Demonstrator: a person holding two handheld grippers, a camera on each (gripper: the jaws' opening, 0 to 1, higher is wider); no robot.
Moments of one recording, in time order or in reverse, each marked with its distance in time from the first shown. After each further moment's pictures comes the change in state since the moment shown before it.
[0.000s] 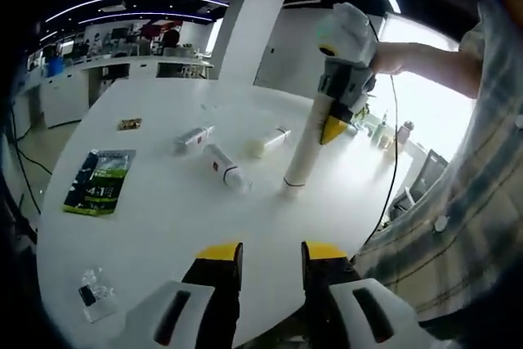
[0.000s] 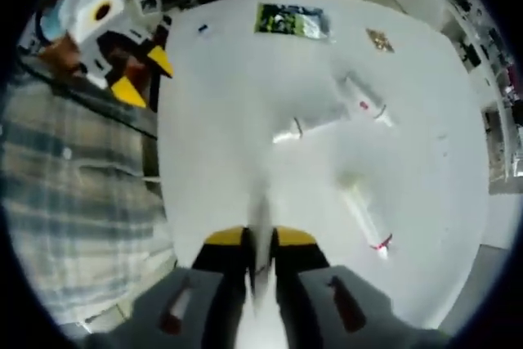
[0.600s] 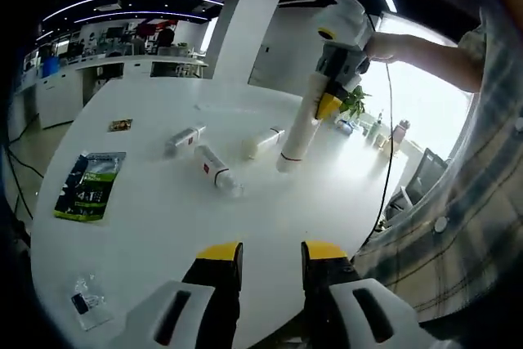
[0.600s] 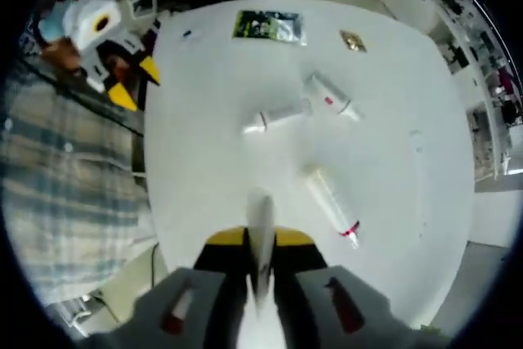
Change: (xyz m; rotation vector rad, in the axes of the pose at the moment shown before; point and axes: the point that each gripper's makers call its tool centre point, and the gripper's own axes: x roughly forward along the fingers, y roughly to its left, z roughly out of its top) left arm 0.013 -0.007 0.005 0.007 0.007 -0.029; right arm -0.040 -0.049 -0.014 -0.032 -0.013 -0.082
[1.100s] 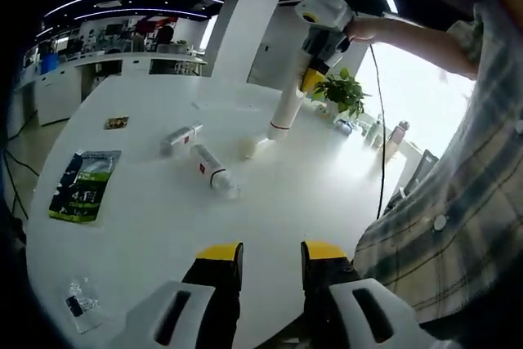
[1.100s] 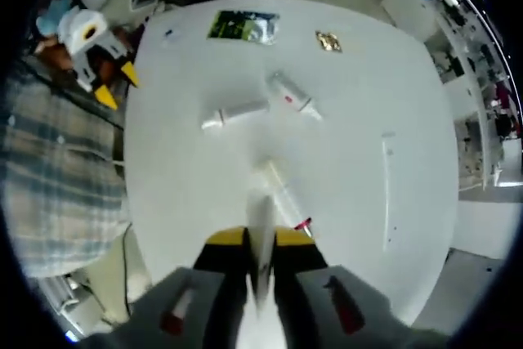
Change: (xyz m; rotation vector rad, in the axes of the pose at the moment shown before) left arm 0.008 -0.002 0.003 -0.016 0.007 -0.011; right arm -0.018 -0.066 -0.003 -0.042 0.035 -0.036
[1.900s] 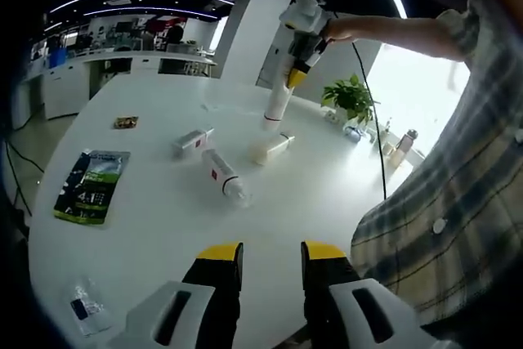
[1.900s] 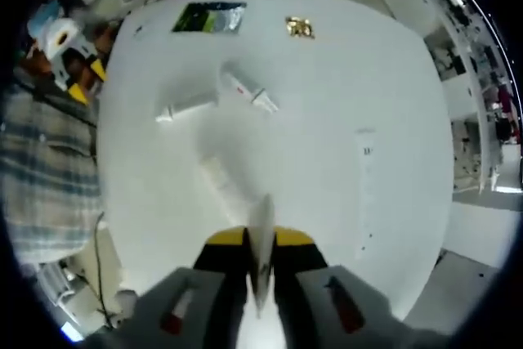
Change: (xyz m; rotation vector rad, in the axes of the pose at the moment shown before) left arm 0.001 0.014 0.011 -0.048 -0.025 0.036; right arm 0.018 -0.073 0.004 -0.019 0.056 -0.006
